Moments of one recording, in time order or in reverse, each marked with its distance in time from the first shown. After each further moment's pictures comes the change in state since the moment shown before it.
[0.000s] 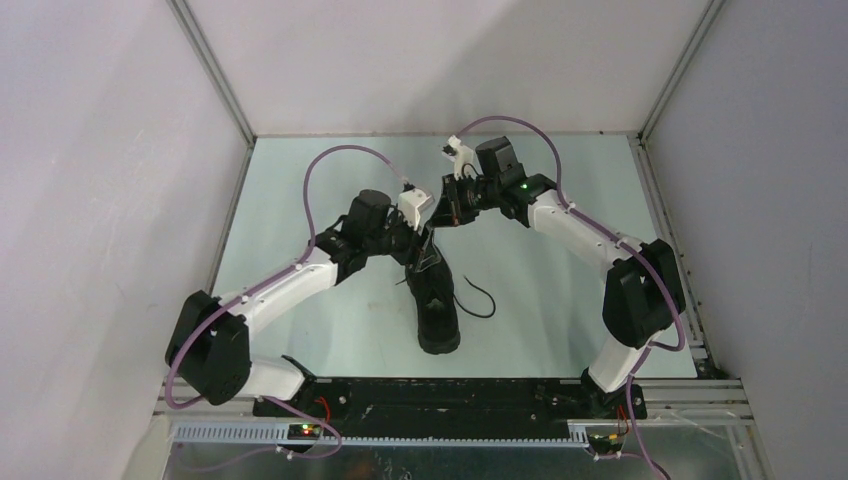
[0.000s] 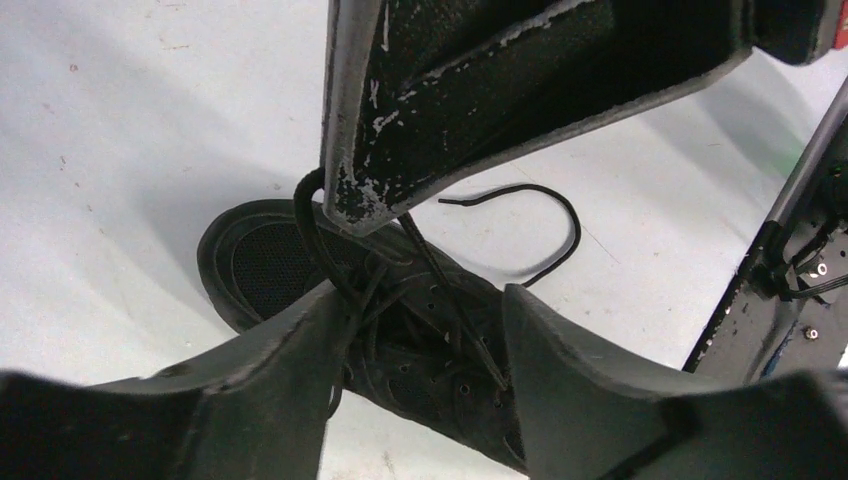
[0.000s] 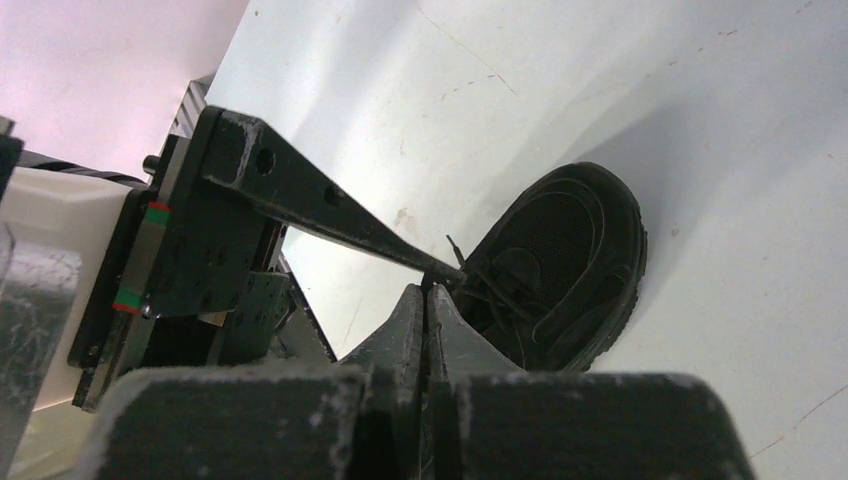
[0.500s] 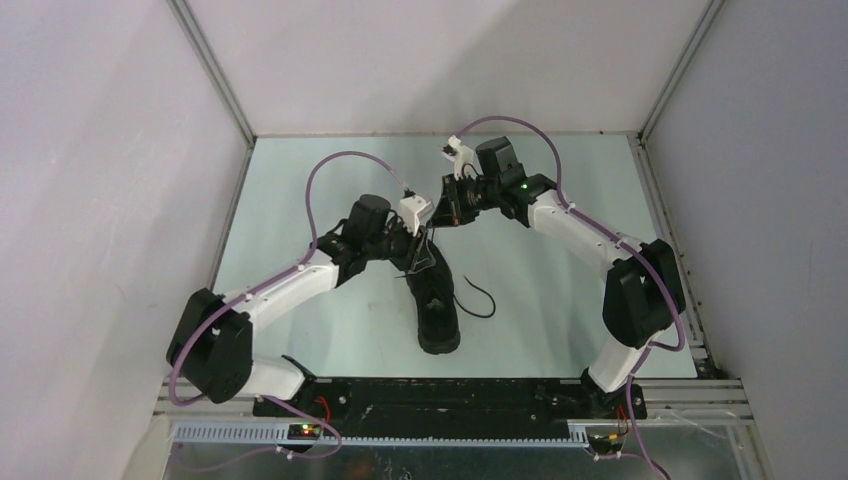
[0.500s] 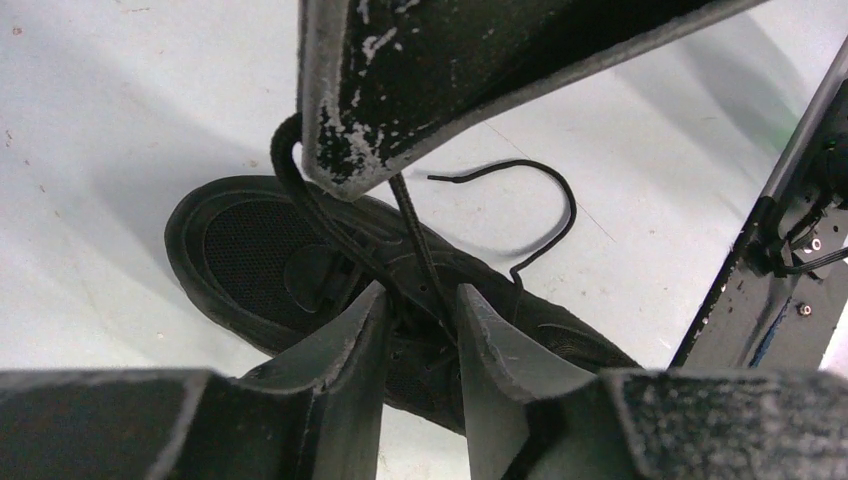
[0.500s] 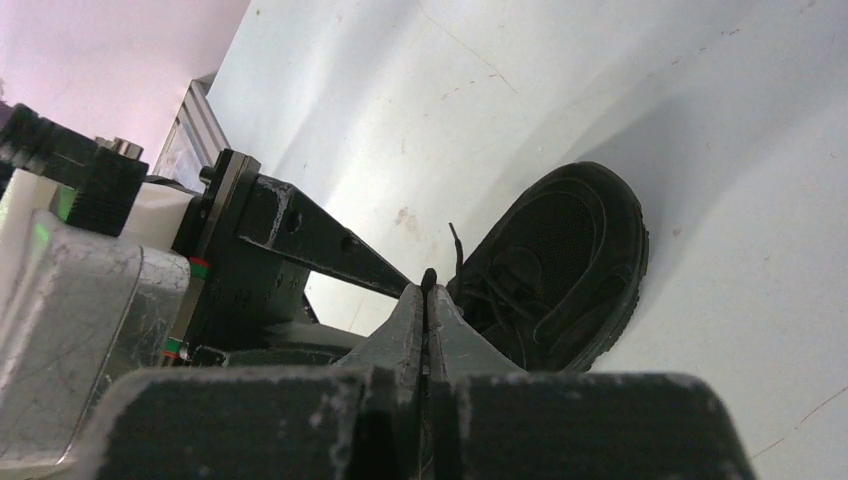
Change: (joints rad) left arm 0.008 0.009 -0.039 0.015 0.043 0.002; right arm -0.001 0.000 -0.001 0.000 -0.003 0.000
